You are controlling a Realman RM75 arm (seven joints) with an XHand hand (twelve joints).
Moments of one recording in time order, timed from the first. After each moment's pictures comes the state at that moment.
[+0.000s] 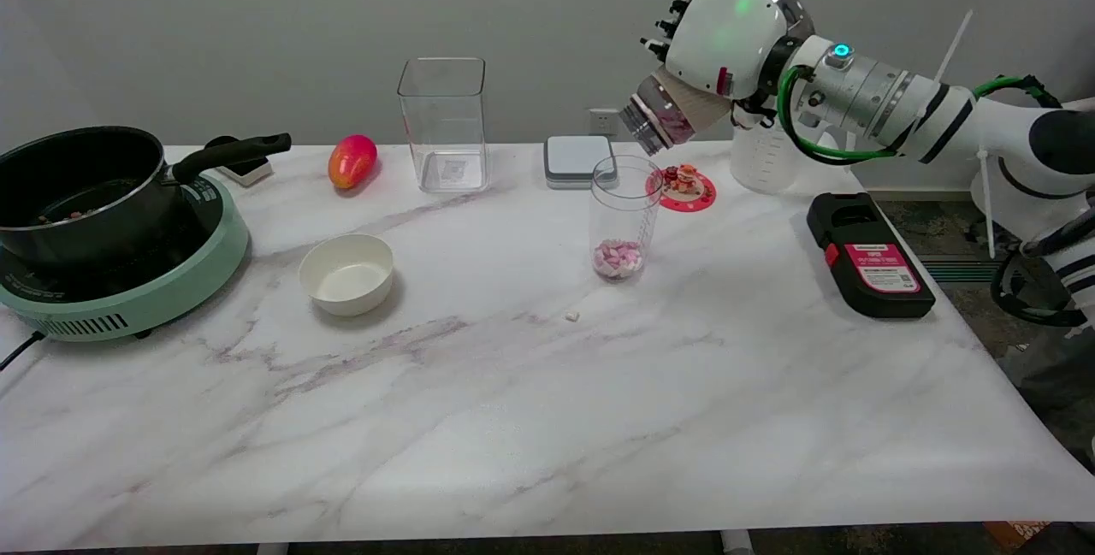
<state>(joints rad) 0.39 -0.73 -1.52 1.47 -1.12 0.69 0.98</state>
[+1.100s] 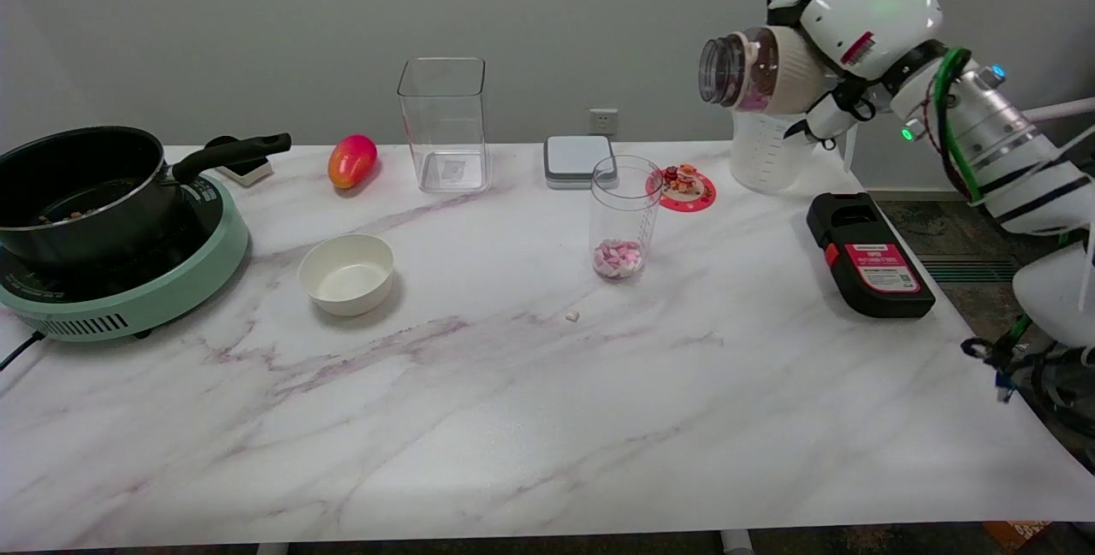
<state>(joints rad) -0.04 -0.81 -1.19 1.62 -0.49 0.43 0.88</state>
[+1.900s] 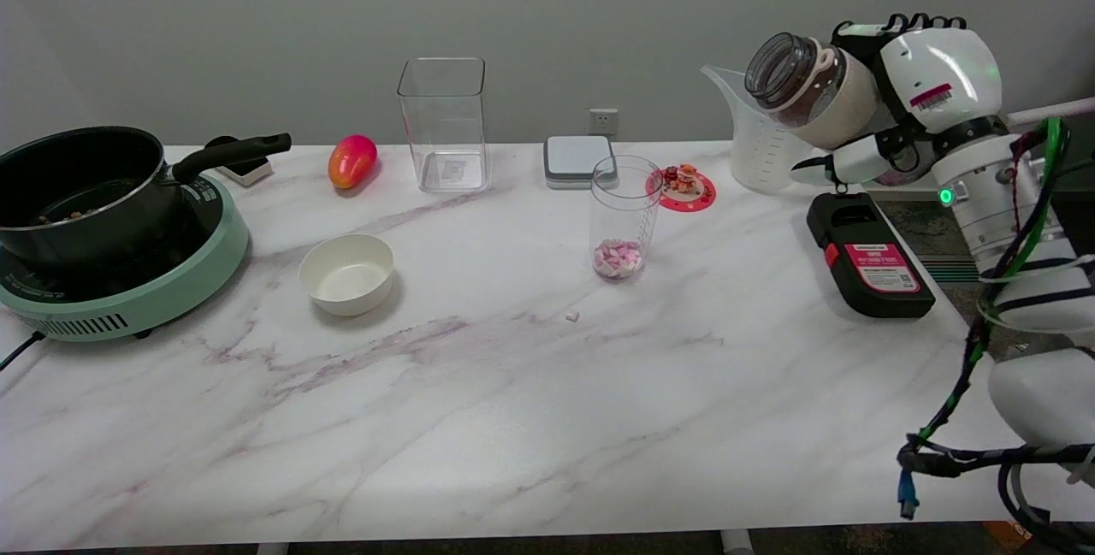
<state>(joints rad) -0.25 -1.03 -1.12 1.67 0.17 0.49 0.50</state>
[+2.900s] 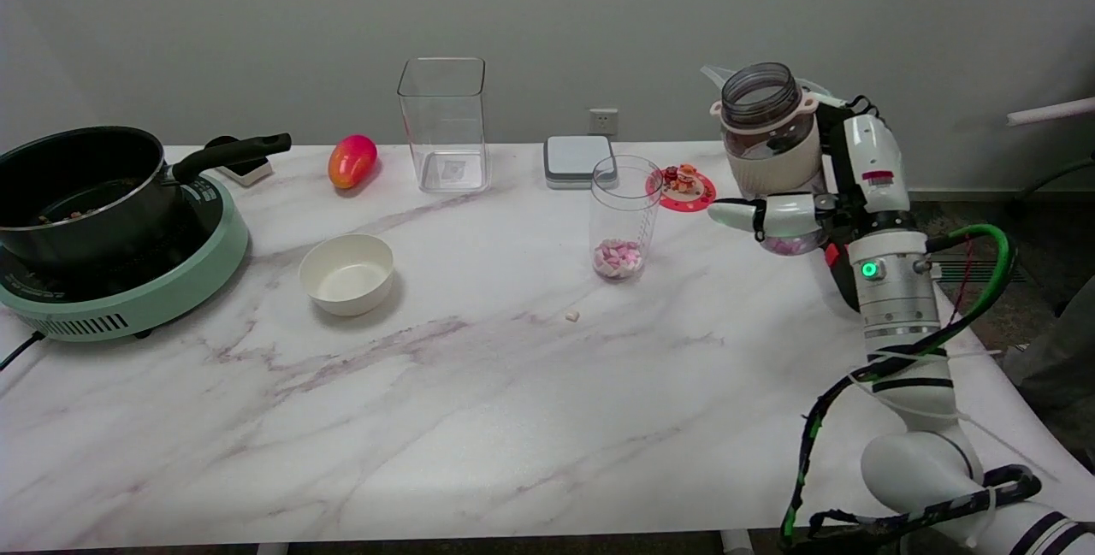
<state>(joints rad) -0.21 -1.05 -1.68 1.52 0.95 0.95 0.22</state>
